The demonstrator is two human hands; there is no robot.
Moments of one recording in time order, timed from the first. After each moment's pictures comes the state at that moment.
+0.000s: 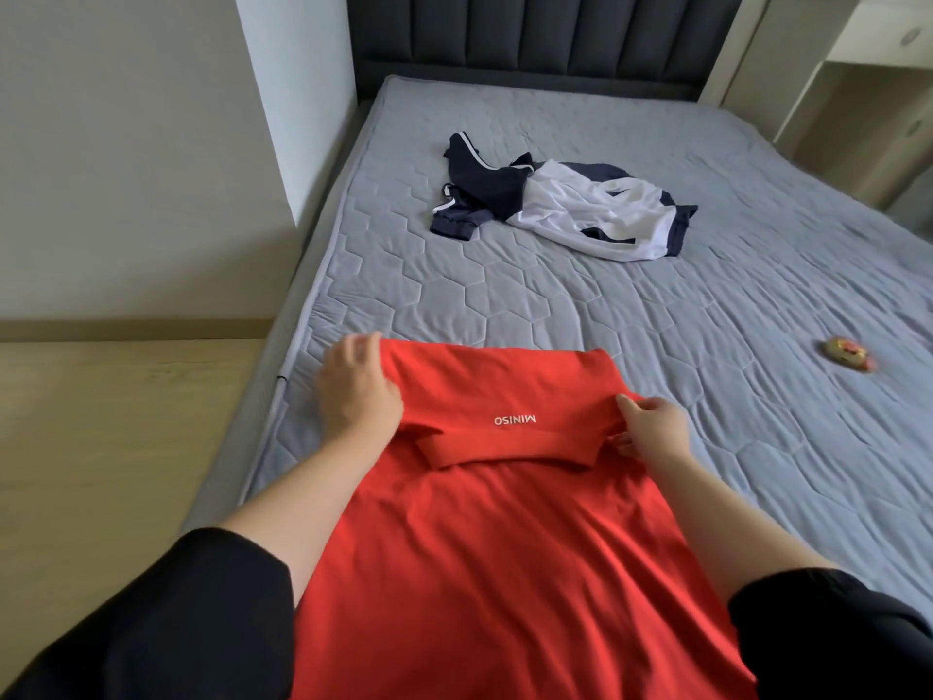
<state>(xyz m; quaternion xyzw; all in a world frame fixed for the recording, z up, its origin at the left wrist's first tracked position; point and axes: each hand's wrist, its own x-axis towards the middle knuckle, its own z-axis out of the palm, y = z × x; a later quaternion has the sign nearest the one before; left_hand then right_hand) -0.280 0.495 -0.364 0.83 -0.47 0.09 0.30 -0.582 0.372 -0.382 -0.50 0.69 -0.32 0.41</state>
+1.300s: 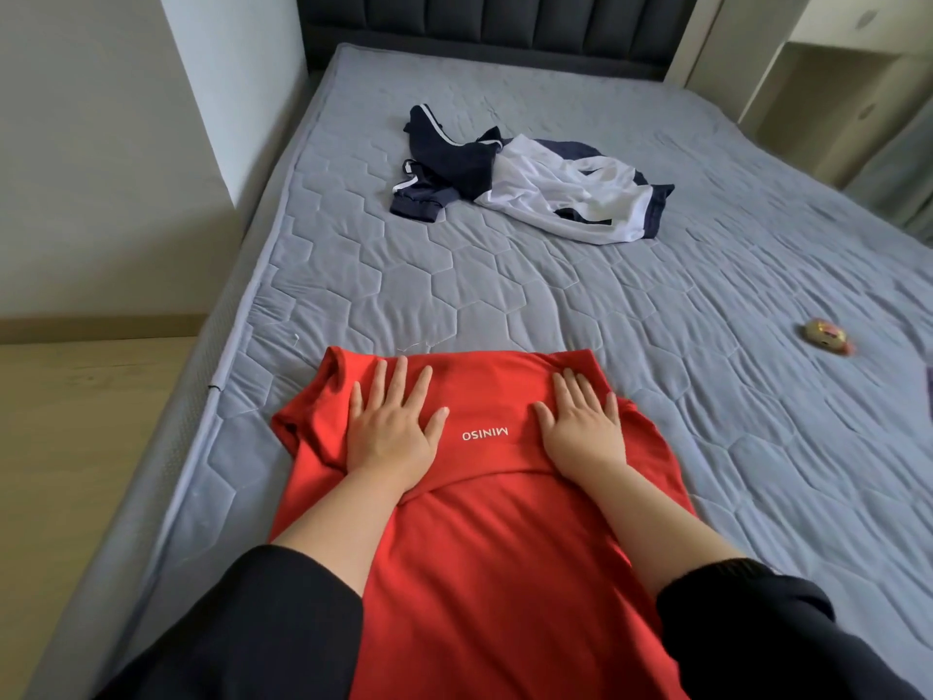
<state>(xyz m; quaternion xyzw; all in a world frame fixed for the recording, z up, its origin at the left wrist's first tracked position) -0.322 0.451 -0.449 0.80 -0.59 0.03 0.12 -0.542 0.359 -0.441 -0.79 0.61 -0.04 0.05</state>
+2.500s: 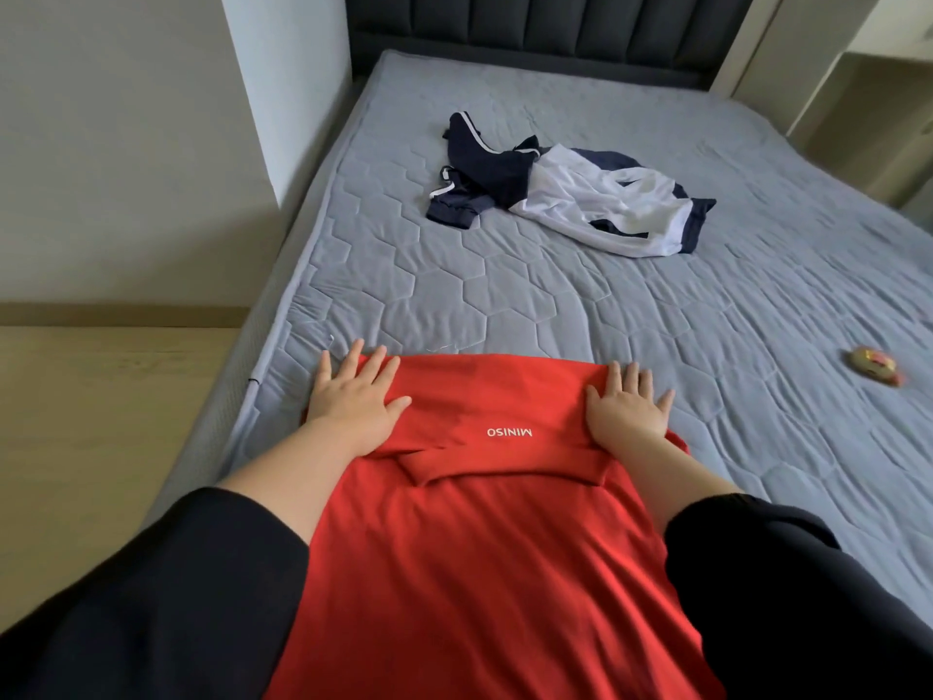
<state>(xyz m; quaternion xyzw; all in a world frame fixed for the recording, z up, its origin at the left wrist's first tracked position) -0.244 0.453 -0.416 0.80 -0.59 -0.01 -0.06 -0.543 0.312 -0.419 -0.72 0.68 0.06 0.06</state>
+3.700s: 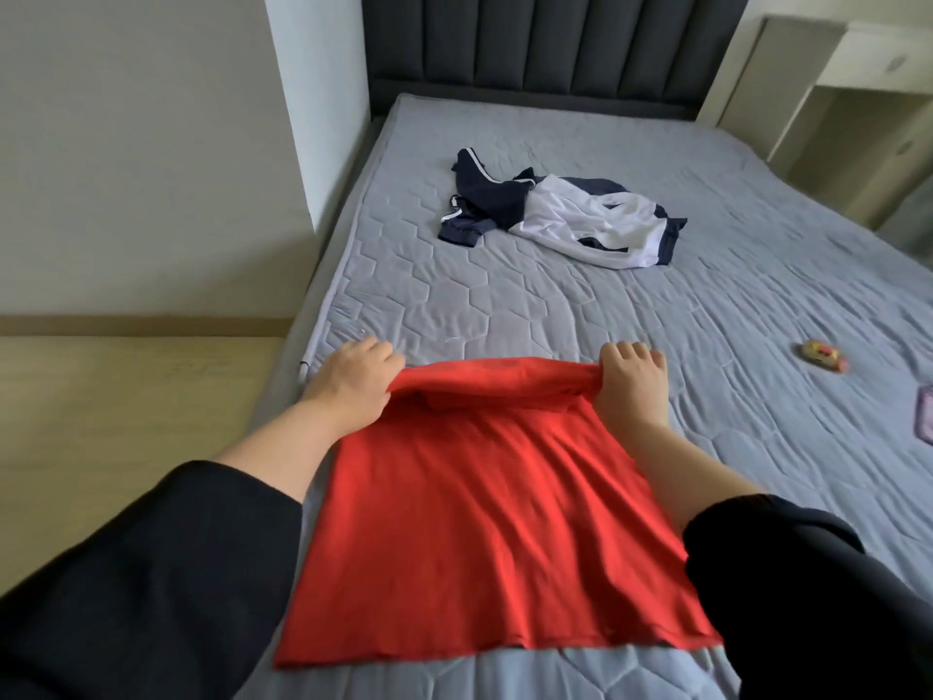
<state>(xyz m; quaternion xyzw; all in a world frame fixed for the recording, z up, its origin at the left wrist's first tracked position) -0.261 0.540 -0.317 0.65 -0.74 0.17 0.05 -0.568 0.400 -0.327 -0.82 0.51 -0.20 -0.12</state>
